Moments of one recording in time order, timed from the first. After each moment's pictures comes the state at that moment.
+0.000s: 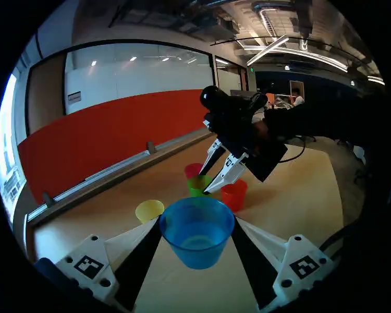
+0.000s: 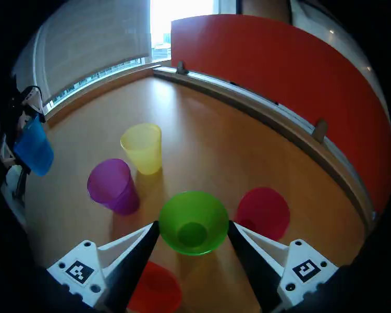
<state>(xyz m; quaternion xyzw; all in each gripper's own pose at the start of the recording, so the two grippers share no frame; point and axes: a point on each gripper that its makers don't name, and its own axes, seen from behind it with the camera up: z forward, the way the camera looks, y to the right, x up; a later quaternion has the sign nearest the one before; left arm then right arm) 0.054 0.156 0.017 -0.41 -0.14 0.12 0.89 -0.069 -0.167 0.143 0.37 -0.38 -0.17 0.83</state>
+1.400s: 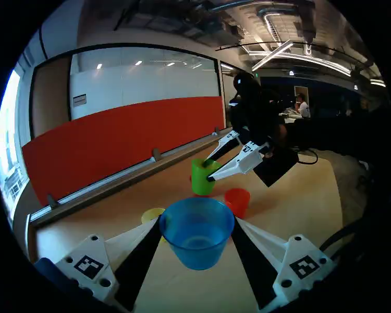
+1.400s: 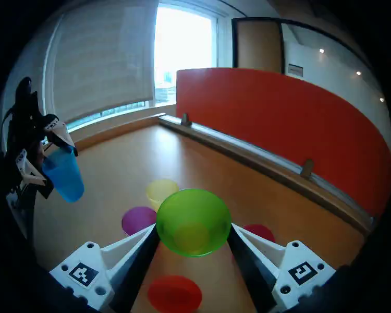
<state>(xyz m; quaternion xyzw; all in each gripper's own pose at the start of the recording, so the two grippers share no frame) 0.079 0.152 0.019 -0.40 -0.13 0.11 0.90 0.022 -0.190 0.130 0.39 -0.24 -0.11 0.88</state>
